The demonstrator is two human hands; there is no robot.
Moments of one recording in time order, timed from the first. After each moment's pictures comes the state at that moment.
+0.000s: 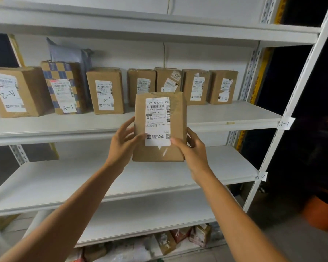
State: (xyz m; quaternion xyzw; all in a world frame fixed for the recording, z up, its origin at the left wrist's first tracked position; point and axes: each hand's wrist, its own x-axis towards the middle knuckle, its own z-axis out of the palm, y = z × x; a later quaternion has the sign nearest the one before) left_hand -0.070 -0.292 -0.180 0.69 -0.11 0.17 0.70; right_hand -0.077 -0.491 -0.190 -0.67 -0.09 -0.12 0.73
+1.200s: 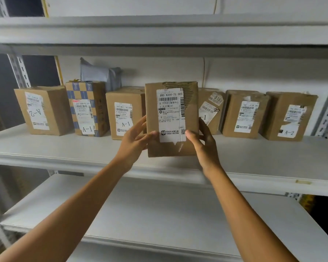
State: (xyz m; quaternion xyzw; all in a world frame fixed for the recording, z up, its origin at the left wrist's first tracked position) left_hand 0.101 -0.275 -0.132 0.70 -0.11 0.21 0.67; right_hand 0.171 -0.467 -0.152 -0.68 -0.22 -0.12 0.69
